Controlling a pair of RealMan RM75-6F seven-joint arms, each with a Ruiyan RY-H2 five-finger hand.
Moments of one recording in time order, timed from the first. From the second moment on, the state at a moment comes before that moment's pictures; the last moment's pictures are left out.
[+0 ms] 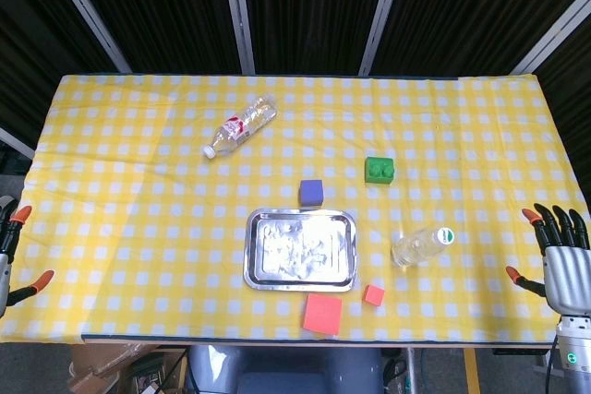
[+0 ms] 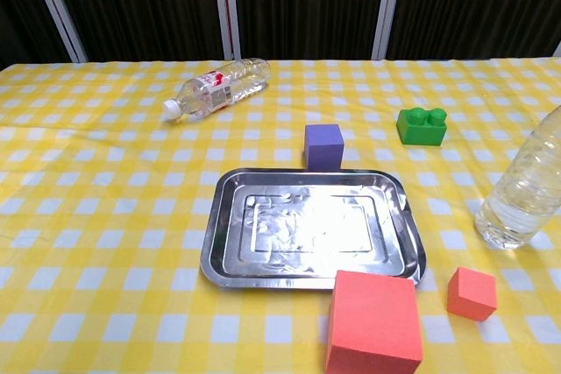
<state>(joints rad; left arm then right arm) -0.02 -1.13 -0.06 -1.65 1.54 1.61 0.12 0.08 -1.17 0.12 -1.53 -1.45 1.52 -0.03</state>
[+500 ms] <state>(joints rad) -0.03 -1.14 -0.06 -1.66 1.55 1.61 0.14 0.08 -1.15 0.10 -1.56 -1.45 1.49 -0.02</state>
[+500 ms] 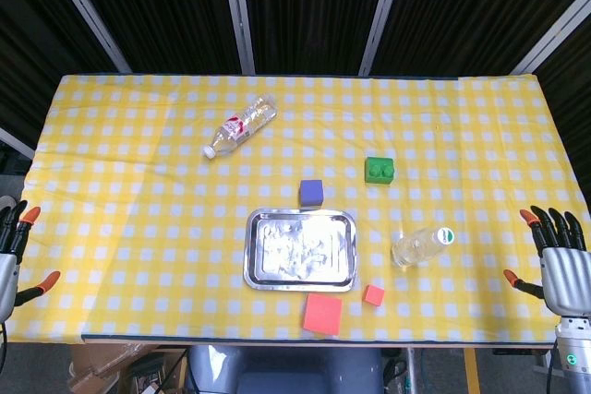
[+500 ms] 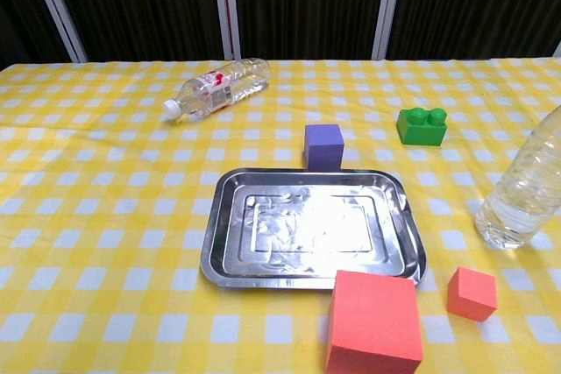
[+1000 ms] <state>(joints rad) -0.03 -1.14 -0.05 -1.67 1.53 1.57 0.16 0.16 -1.09 0.08 -1.61 -1.46 1.26 0.32</state>
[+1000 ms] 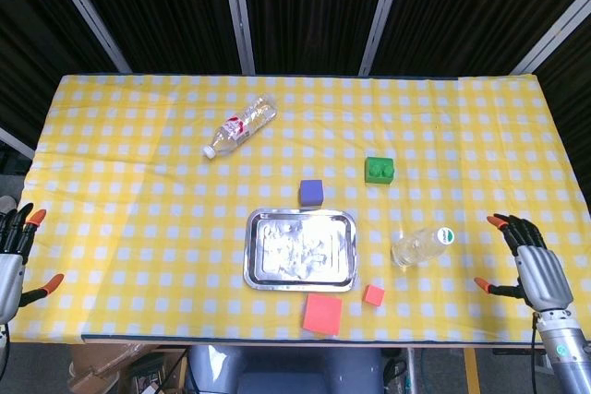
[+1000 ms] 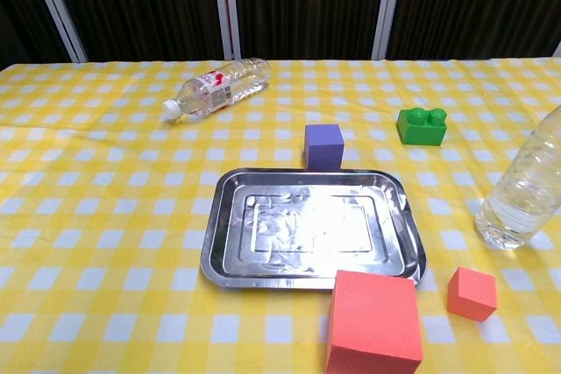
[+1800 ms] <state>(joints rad) -0.03 -1.15 -0.05 -1.67 1.53 1.58 0.18 0.36 -1.15 0.09 -1.65 -1.37 0.94 0.52</state>
